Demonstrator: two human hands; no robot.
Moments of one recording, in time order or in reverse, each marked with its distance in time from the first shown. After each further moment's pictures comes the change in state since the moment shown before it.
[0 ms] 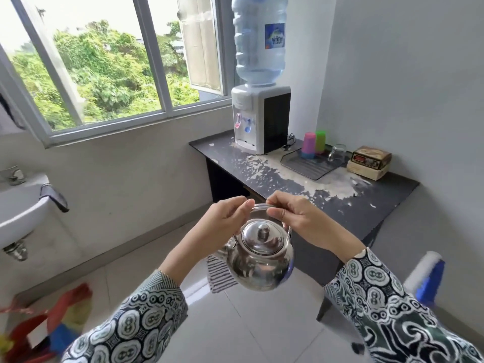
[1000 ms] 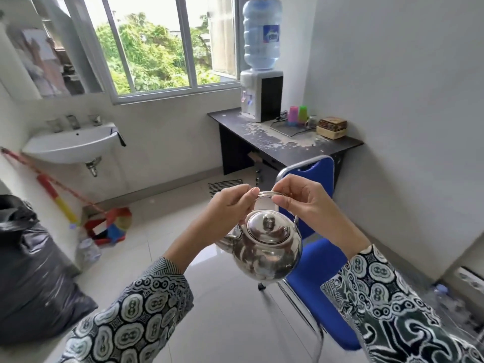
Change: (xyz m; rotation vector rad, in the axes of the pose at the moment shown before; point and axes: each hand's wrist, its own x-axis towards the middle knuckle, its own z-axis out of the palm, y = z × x) left_hand -0.424 0.295 0.204 -0.039 0.131 -0.025; right_hand -0.506 -0.174 0.044 0.191 0.071 -0.130
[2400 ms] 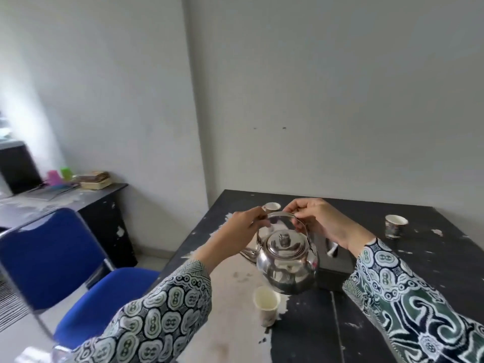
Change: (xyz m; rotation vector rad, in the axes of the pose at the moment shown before) left_hand -0.179 0.425 0.554 0.092 -0.649 0.590; right_hand -0.657 -0.227 -0.365 -0.022 0.723 0.513
